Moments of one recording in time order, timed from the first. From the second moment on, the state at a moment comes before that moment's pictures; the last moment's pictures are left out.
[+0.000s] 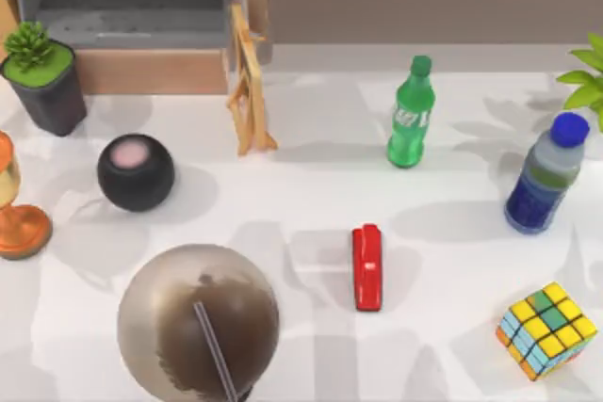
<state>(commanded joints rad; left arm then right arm) 0.18 1.03 0.50 0.53 0.23 0.75 0.00 0.00 0.00 0.00 0.00 0.00</state>
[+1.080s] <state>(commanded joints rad) 0.42 2.28 1.10 1.17 0.47 1.58 0.00 0.00 0.00 0.00 0.00 0.00</state>
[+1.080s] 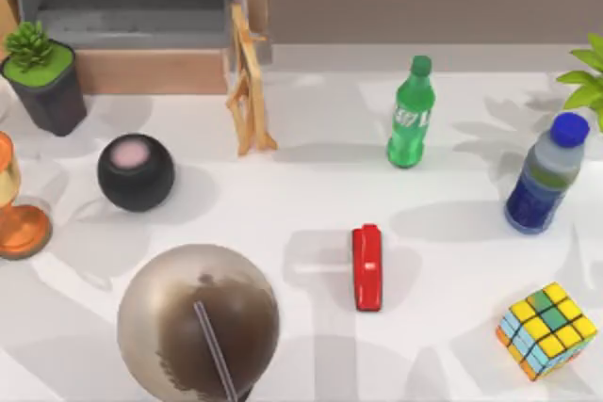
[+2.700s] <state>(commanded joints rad) 0.39 2.33 1.21 1.11 0.44 1.58 0.00 0.00 0.00 0.00 0.00 0.00</state>
